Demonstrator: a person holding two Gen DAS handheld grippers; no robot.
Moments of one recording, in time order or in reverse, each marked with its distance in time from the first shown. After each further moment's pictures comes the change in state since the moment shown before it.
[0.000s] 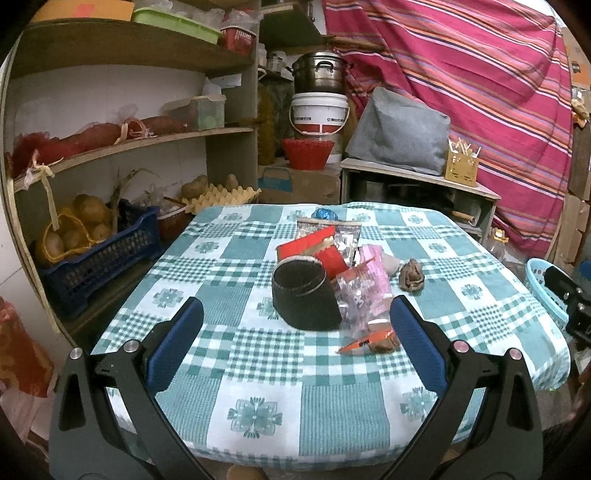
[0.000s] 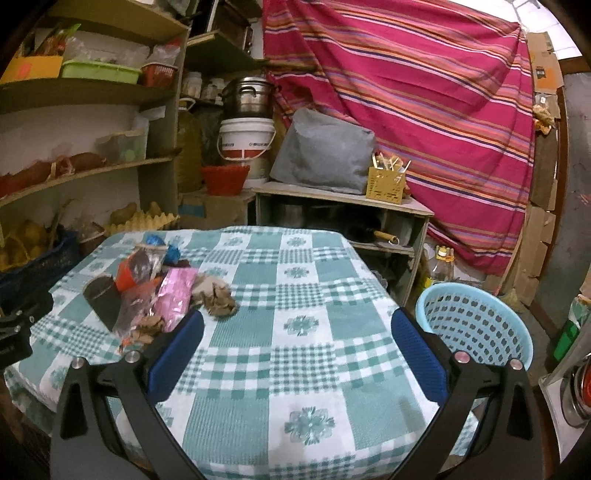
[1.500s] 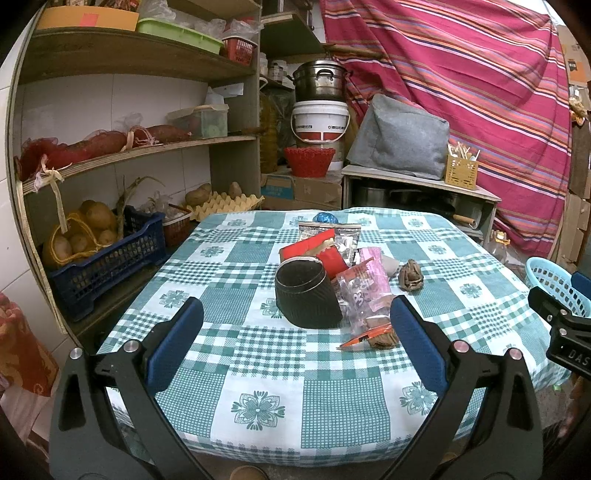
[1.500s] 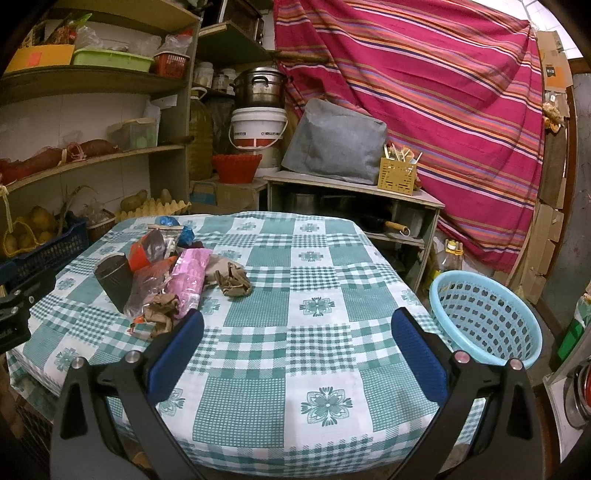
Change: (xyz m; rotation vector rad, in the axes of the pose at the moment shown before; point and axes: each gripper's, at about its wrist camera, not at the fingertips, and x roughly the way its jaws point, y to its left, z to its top) left arm -0.017 -0.001 -0.005 0.010 -0.033 0.019; right arm -0.010 0.012 -0.020 -0.014 0.028 0.035
